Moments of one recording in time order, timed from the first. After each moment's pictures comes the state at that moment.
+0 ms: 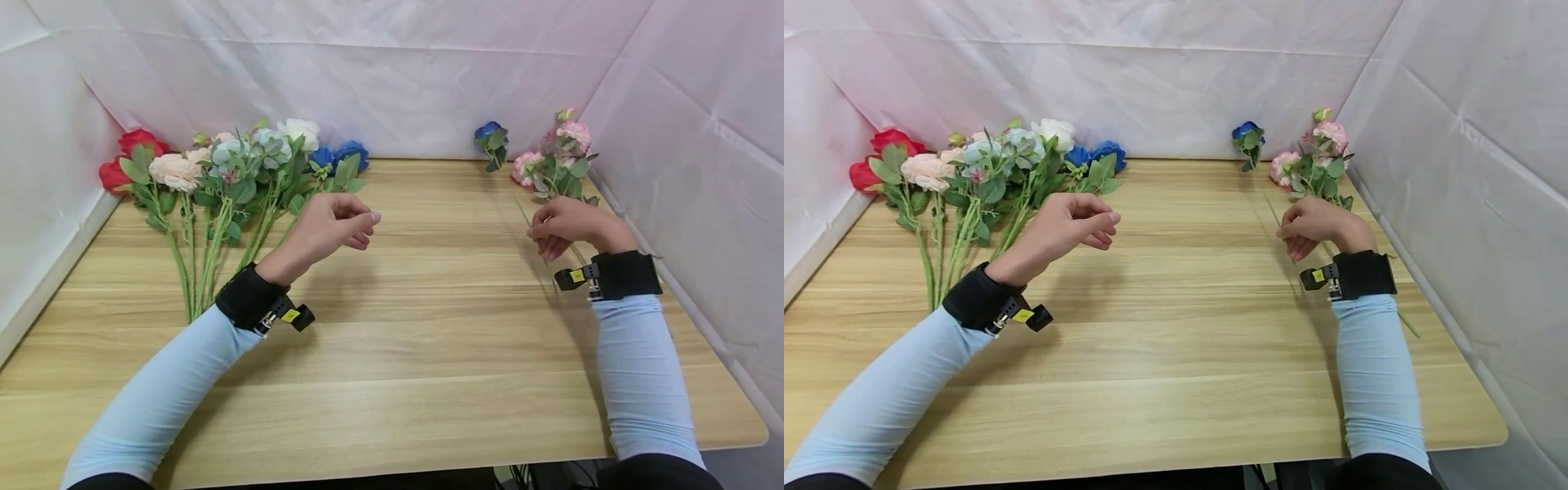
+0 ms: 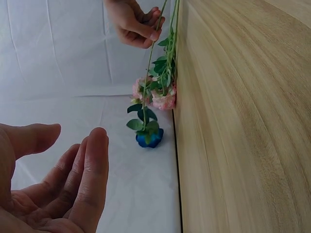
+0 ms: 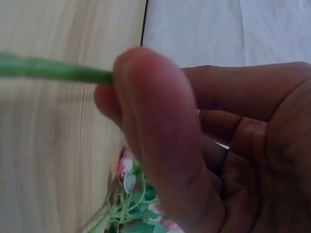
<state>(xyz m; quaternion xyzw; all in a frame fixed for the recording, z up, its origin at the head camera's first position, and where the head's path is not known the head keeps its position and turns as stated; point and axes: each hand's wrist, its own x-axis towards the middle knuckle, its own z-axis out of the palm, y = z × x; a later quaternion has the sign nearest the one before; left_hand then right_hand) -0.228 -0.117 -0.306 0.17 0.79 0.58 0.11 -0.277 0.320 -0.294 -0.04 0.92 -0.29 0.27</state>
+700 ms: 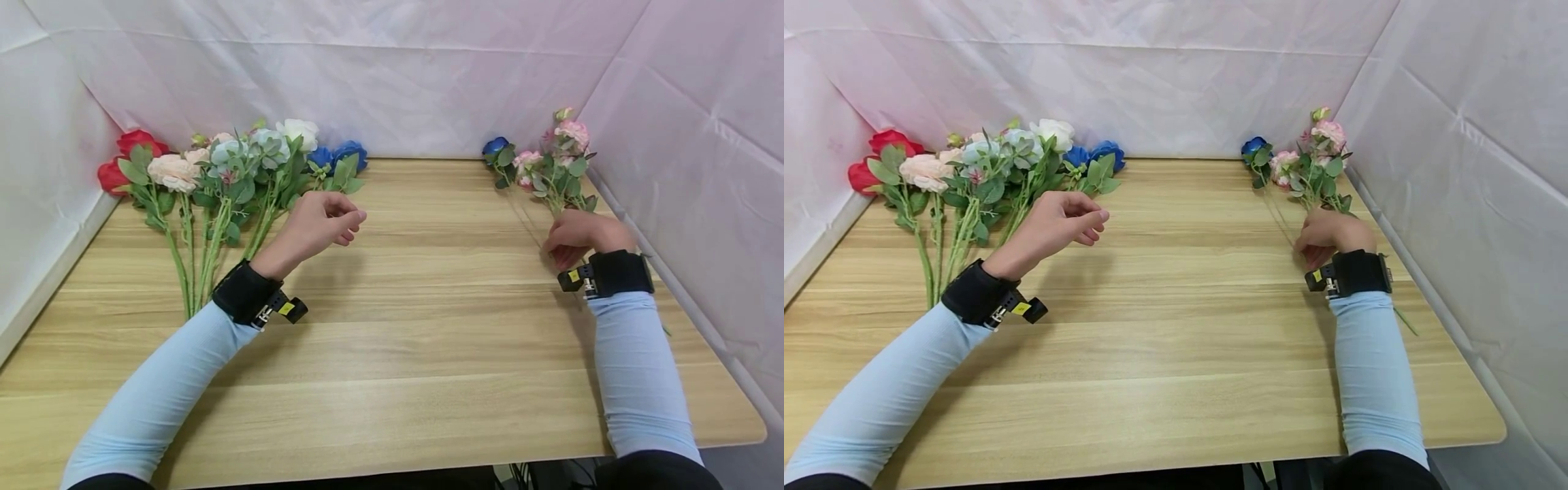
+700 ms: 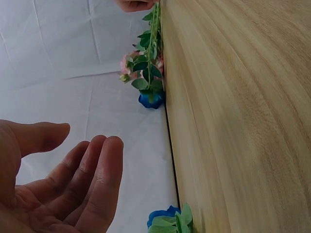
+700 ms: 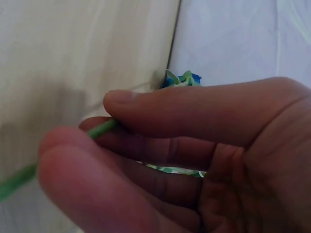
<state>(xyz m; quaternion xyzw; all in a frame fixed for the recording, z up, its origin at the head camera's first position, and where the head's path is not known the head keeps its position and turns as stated) -0.238 -0.126 -0.312 0.14 0.84 0.52 0.08 -0.278 0.344 -0.306 0.00 0.92 -0.24 0.32</state>
